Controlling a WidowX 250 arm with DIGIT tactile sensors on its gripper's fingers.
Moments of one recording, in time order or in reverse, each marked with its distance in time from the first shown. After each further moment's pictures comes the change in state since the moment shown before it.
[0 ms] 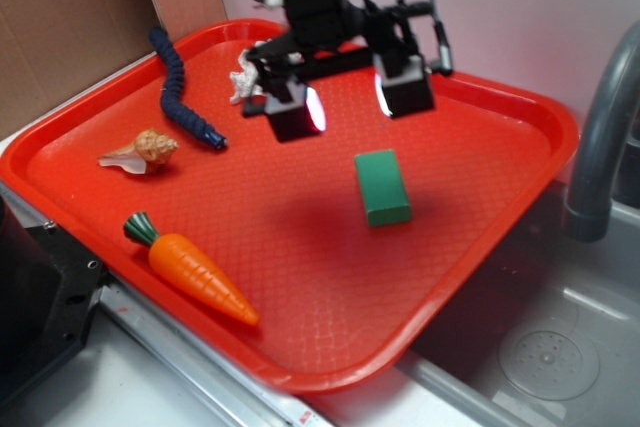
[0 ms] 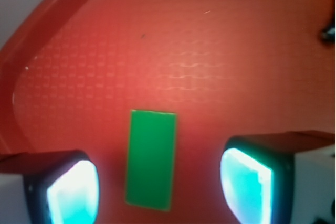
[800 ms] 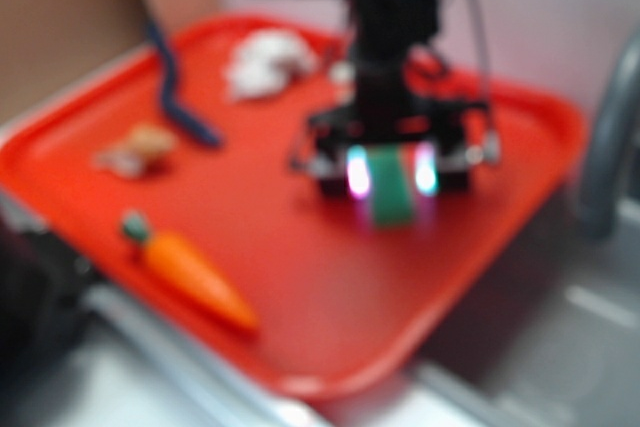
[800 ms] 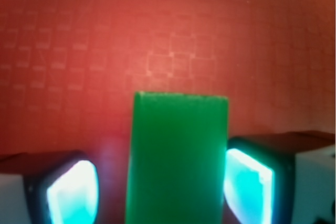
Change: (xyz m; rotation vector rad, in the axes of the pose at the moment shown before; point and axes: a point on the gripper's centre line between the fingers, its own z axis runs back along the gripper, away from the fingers) arm -0.009 -0.008 -0.050 0.119 -0.022 -0.015
